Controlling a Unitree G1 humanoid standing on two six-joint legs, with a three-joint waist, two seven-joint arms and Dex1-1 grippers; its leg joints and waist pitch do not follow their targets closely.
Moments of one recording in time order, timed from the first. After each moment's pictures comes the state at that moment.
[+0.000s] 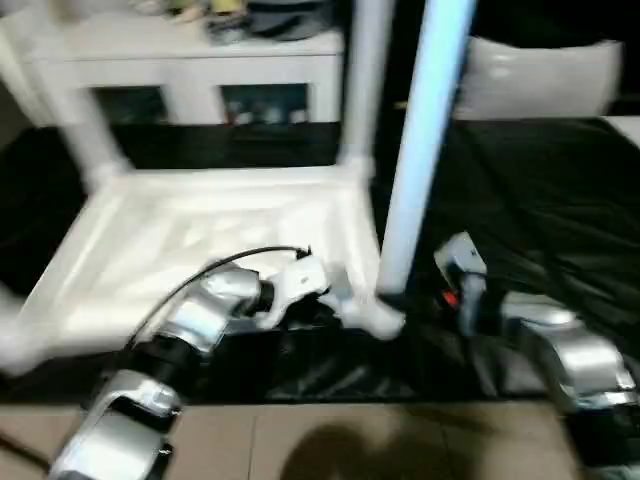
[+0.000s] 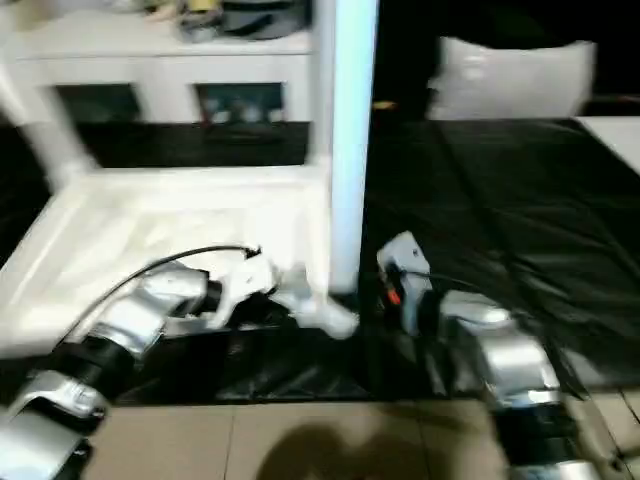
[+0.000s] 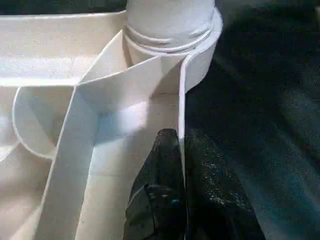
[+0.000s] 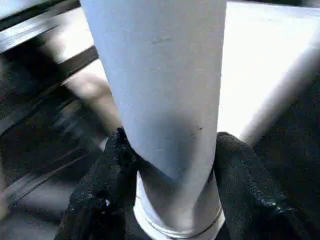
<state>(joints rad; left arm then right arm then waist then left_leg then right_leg) -0.60 0.22 -0.34 0.62 0.11 0.15 -1.06 -0.30 -0.32 0.05 0.12 0.23 0.53 0.77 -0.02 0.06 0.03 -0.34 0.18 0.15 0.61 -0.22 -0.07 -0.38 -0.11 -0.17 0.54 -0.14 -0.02</state>
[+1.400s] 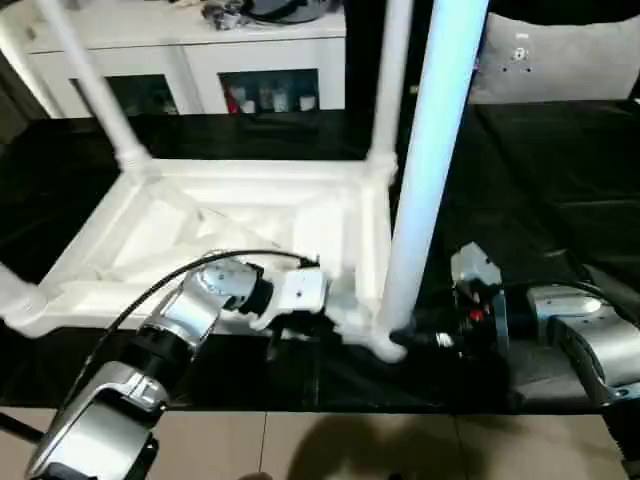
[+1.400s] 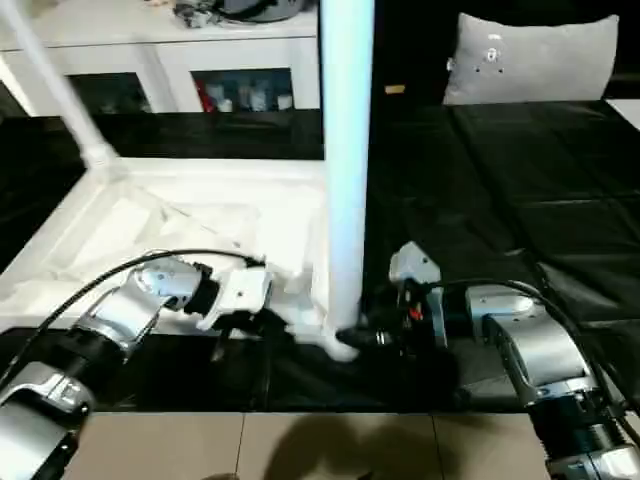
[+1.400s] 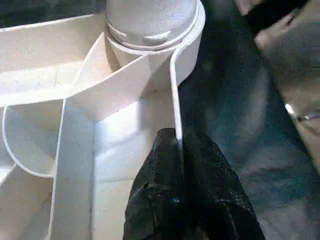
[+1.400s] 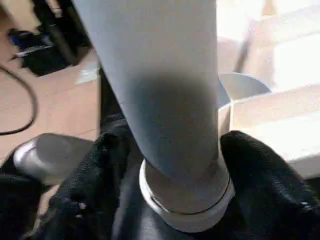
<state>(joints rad) -0.62 0.36 -0.45 0.61 0.07 -0.18 -1.39 -0.31 -0.60 0.18 0.12 0.31 0.41 1.33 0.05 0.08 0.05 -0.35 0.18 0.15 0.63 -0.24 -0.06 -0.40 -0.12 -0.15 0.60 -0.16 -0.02</state>
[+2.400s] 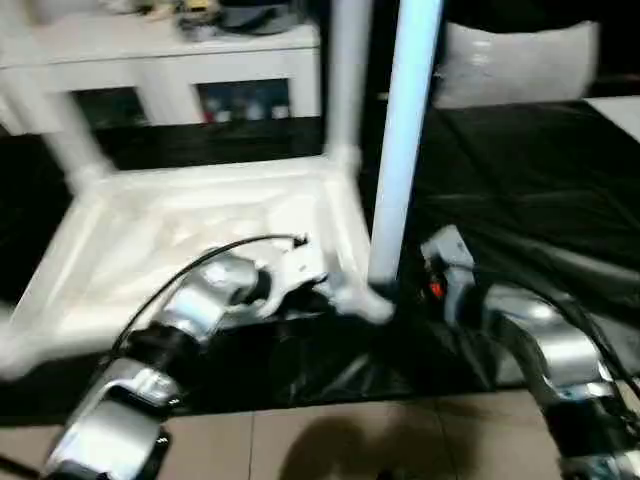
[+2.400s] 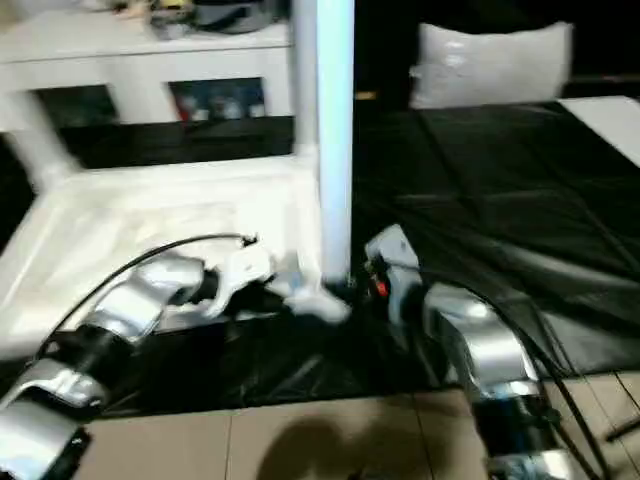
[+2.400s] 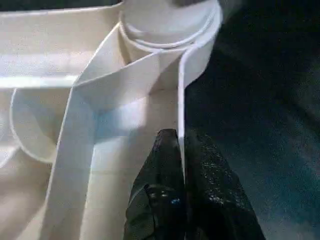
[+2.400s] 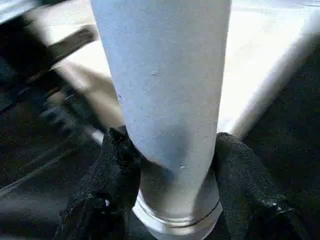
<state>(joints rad) -0.64 0.25 -0.35 0.61 0.11 0.18 -1.07 -0.33 -0.30 0.07 0.14 0.19 0.51 0.72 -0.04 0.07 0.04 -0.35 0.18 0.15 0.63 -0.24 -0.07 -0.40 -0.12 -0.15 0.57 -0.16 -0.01</state>
